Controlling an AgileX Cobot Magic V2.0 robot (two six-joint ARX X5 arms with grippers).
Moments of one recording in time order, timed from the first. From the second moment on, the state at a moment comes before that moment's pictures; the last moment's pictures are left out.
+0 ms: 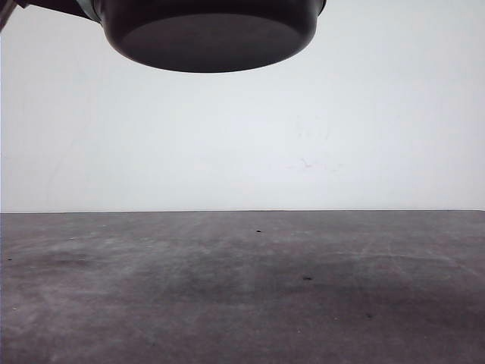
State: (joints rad) left arm -0.37 1.04 0.98 -0.40 0.45 -0.61; right arm 1.09 1.26 1.04 0.43 0.68 -1.00
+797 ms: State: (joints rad) left arm -0.36 1.04 0.98 -0.42 0.45 -0.57; right arm 1.08 1.17 1.07 0.24 0.72 -0.64
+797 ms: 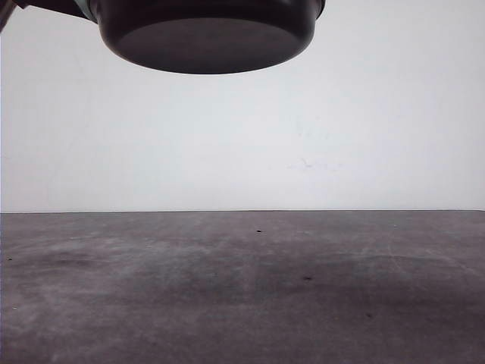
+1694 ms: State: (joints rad) left arm -0.36 1.04 0.98 -0.42 0.47 -0.54; right arm 0.11 1.30 0.99 -0.82 -0.10 0.29
